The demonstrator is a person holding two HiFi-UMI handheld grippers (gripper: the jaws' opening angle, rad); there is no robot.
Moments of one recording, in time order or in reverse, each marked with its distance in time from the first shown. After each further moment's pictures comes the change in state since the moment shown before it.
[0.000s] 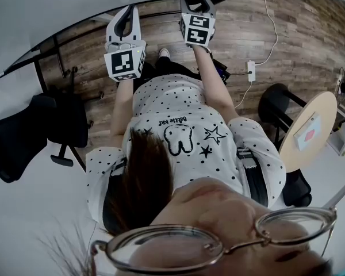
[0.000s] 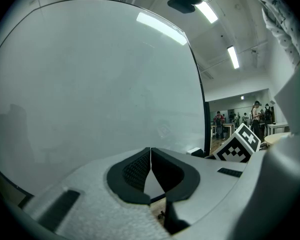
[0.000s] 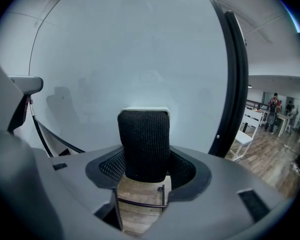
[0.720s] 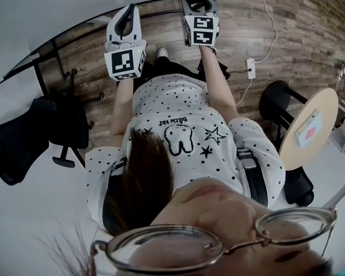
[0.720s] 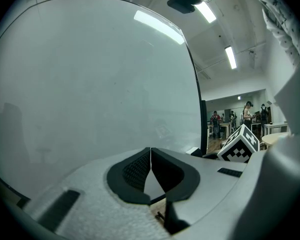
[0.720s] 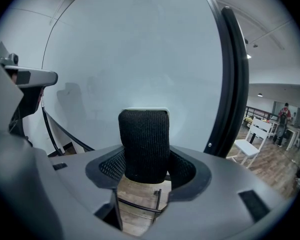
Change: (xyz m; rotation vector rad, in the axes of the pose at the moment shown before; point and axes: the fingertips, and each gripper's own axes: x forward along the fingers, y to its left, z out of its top) left arm 0.026 -0.037 0.007 0.014 0.008 -0.037; right arm -0.003 -0.040 0.004 -0.089 -0.039 0.082
